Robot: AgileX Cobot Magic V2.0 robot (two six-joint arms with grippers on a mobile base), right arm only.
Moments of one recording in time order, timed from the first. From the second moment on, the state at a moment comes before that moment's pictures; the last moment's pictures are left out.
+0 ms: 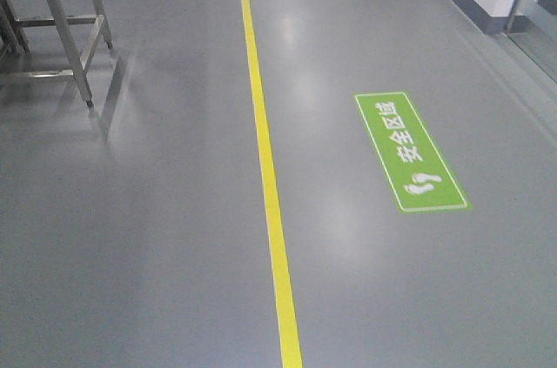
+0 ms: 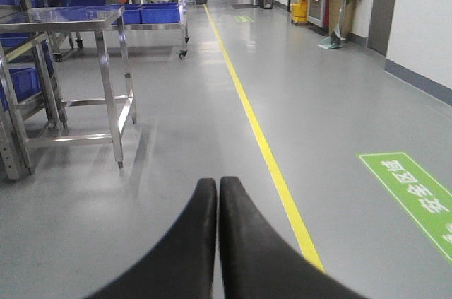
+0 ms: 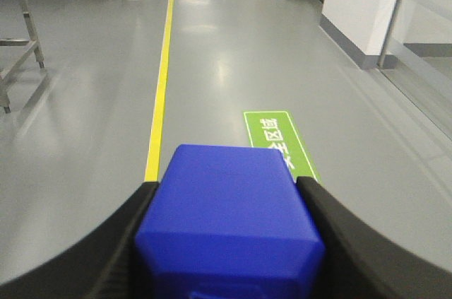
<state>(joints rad) -0.09 0.20 -0.41 0.09 0.55 -0.15</state>
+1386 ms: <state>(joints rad) -0.09 0.20 -0.41 0.09 0.55 -0.15</state>
